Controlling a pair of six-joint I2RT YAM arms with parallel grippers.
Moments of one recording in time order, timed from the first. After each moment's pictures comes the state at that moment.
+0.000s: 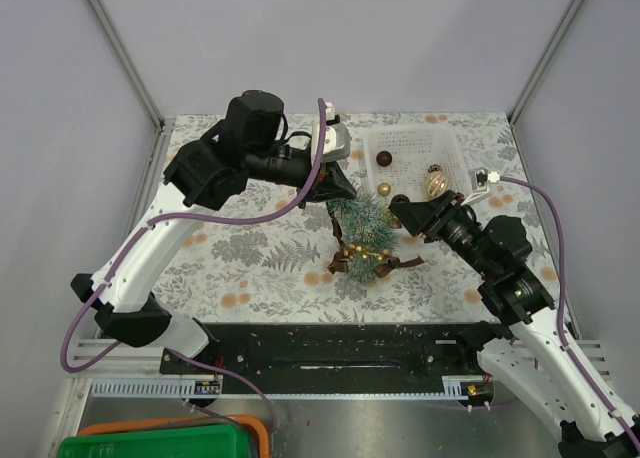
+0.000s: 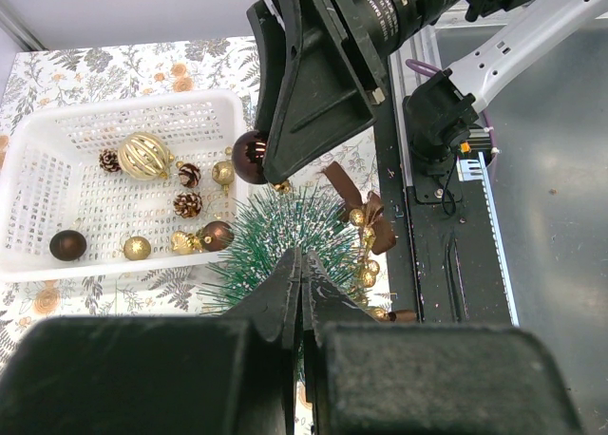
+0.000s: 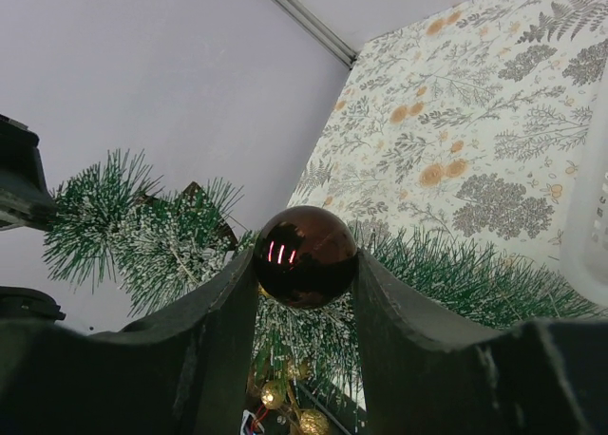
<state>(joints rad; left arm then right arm) -0.78 1.48 1.97 -0.93 0.75 0.37 0.47 0.61 0.71 -0.06 -0.20 0.85</state>
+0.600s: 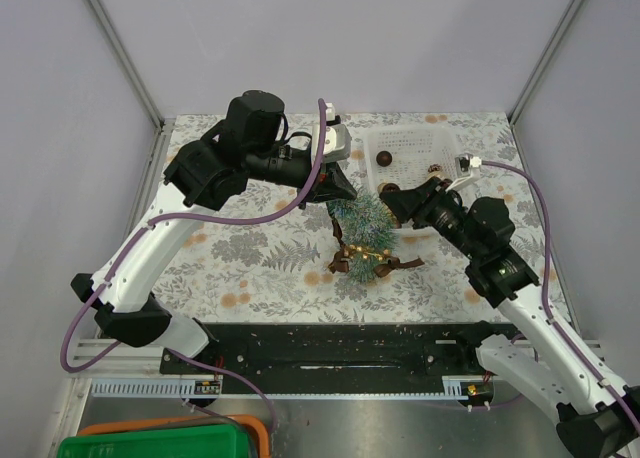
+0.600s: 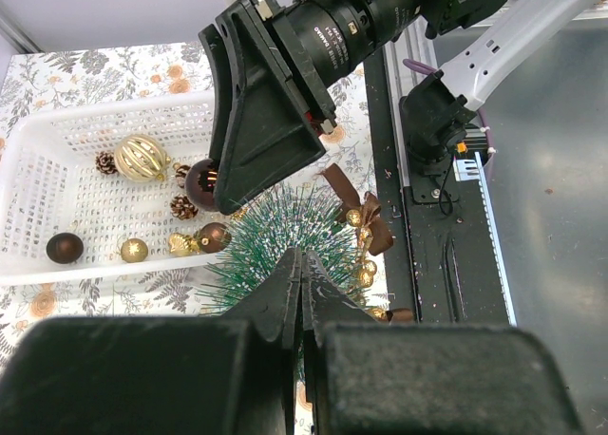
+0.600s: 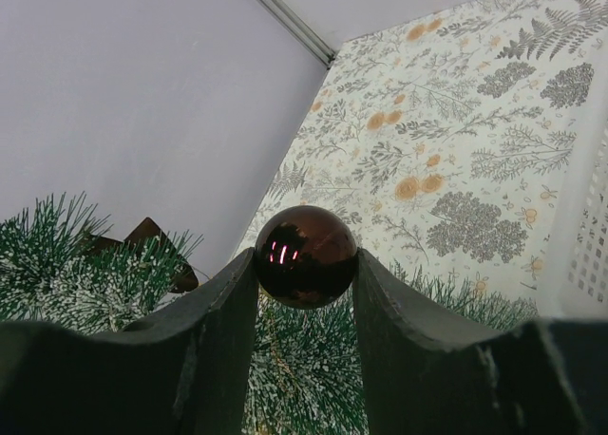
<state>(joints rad) -0.78 1.48 1.97 -0.93 0.76 0.37 0.48 0.76 0.75 0.01 -0.20 0.77</state>
